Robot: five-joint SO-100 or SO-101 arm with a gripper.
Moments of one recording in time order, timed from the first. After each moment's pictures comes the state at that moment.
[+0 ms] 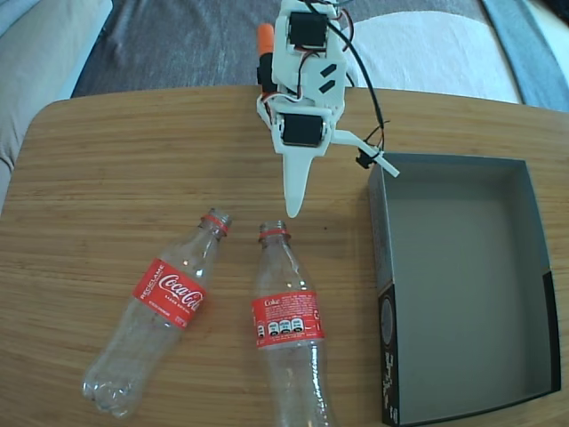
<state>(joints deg) 0.1 185.4 163.7 60.6 -9.4</state>
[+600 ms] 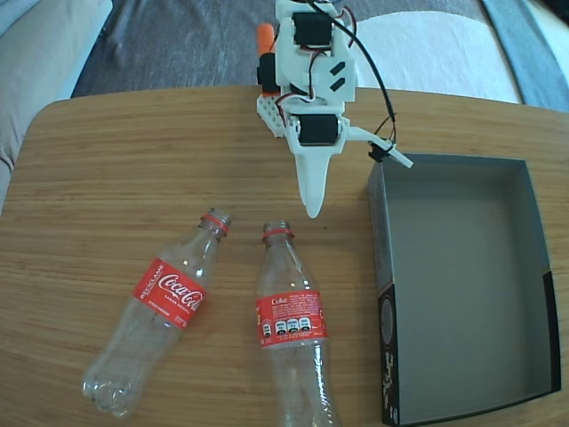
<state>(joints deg) -6.3 186.0 163.4 61.3 -9.4</state>
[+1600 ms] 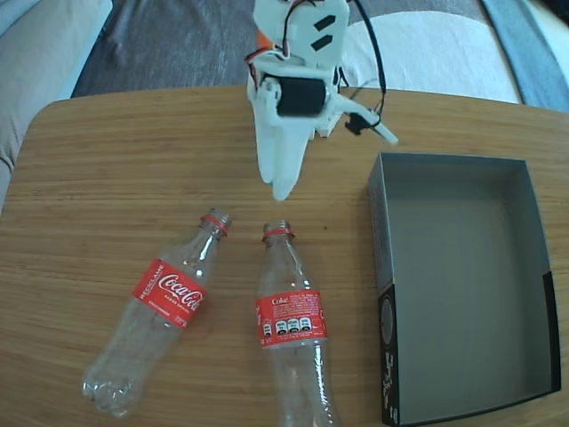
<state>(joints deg) 5.4 140.8 114.0 74.5 -38.6</state>
